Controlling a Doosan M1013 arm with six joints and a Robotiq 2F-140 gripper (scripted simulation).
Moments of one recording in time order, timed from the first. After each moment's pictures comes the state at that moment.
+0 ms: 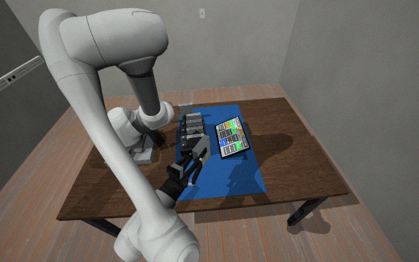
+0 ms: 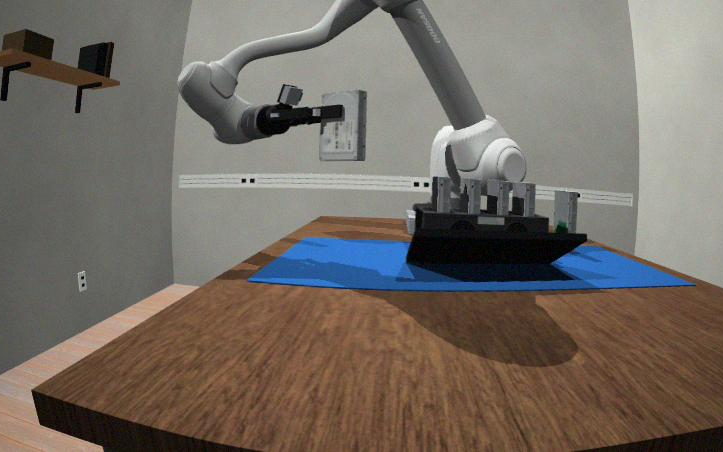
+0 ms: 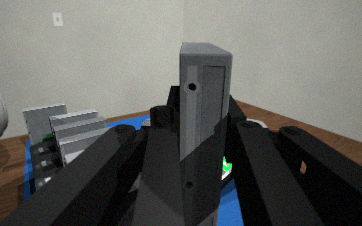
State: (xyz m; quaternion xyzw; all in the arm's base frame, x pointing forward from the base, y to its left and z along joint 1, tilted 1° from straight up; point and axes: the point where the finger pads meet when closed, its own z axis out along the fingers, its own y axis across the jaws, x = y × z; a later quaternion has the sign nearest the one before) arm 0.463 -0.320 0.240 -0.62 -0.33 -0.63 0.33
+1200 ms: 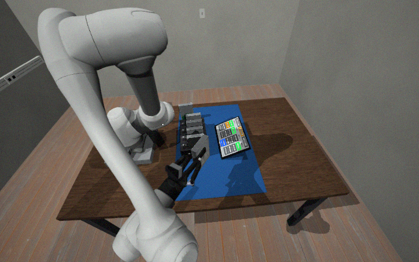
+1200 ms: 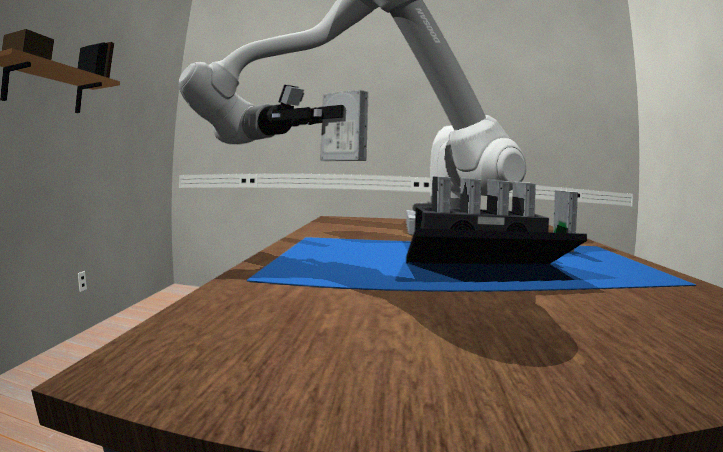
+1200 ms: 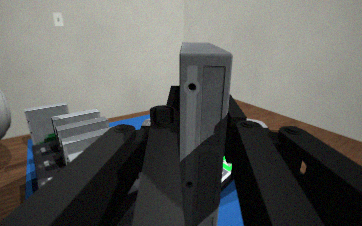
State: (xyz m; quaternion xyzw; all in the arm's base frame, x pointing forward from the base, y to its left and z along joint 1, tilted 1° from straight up) arm 0.459 -0.318 0.241 -0.62 -0.33 -0.63 0.33
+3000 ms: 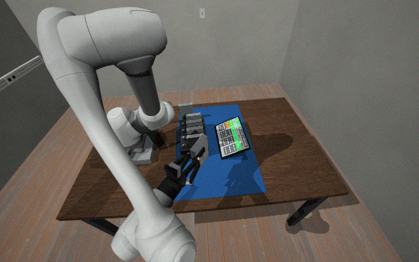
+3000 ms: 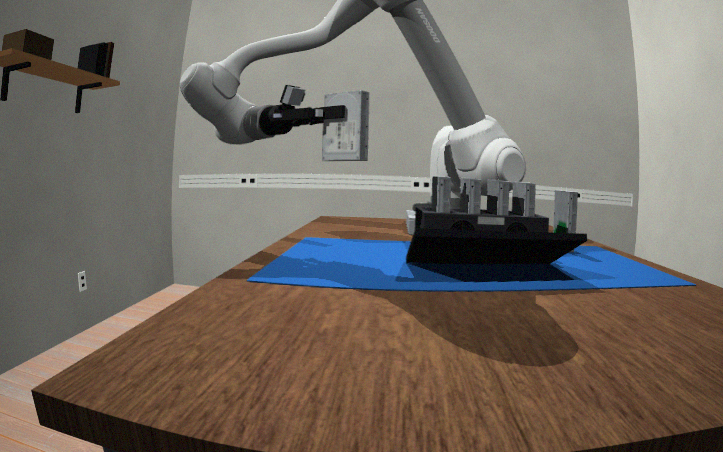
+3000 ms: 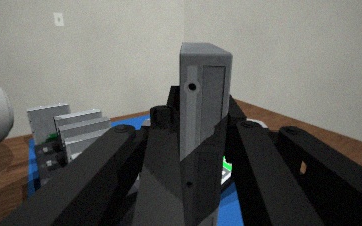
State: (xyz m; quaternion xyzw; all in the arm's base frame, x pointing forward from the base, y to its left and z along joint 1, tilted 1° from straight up) arm 0.454 -0.316 0.241 -0.62 -0.33 -0.63 0.33
